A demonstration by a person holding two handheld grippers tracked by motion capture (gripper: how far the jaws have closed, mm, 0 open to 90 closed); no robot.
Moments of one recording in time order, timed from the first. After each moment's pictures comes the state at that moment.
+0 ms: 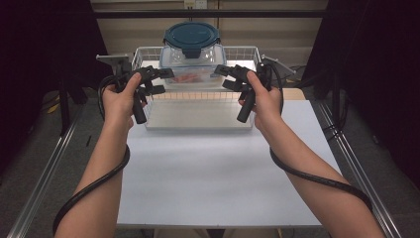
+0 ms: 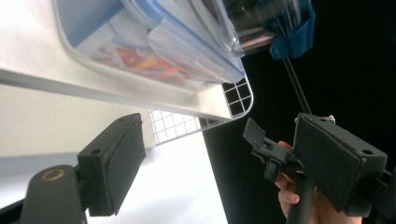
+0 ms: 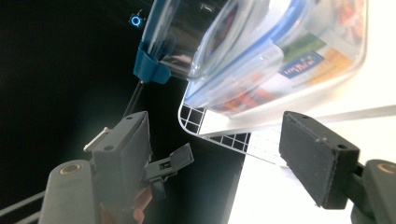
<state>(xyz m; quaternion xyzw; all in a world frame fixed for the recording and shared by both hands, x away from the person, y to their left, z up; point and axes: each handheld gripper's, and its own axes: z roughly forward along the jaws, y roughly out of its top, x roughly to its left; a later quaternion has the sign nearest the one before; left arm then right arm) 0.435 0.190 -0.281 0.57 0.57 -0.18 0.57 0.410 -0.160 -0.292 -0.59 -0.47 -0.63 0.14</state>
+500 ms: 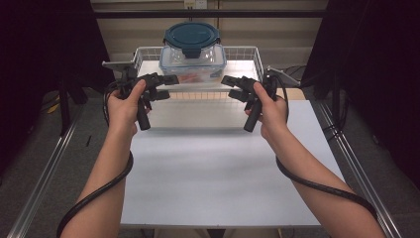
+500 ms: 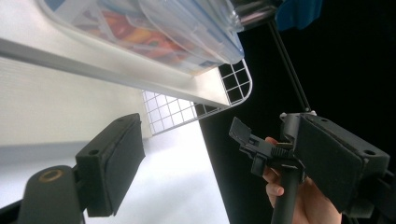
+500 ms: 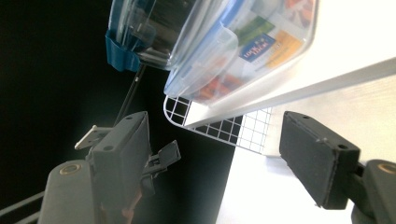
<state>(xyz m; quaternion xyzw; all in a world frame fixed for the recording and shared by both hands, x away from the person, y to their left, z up) 0.428 0.182 -0.292 0.57 0.56 -0.19 0.57 0.401 -0.176 -0.317 -0.60 -0.47 -0.63 0.15</state>
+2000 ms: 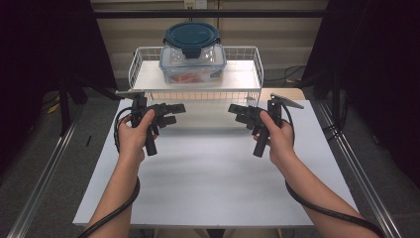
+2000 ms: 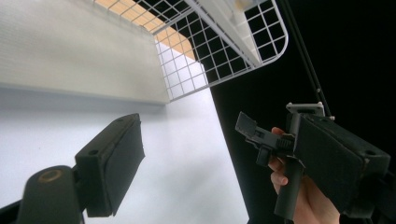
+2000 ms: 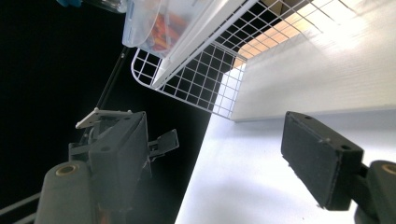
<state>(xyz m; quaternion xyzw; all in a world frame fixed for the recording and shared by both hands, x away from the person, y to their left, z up) 0.400 0.173 -0.361 0.58 0.56 -0.21 0.55 0.368 -0.195 -0.376 -0.59 -0.50 -0.61 0.16</state>
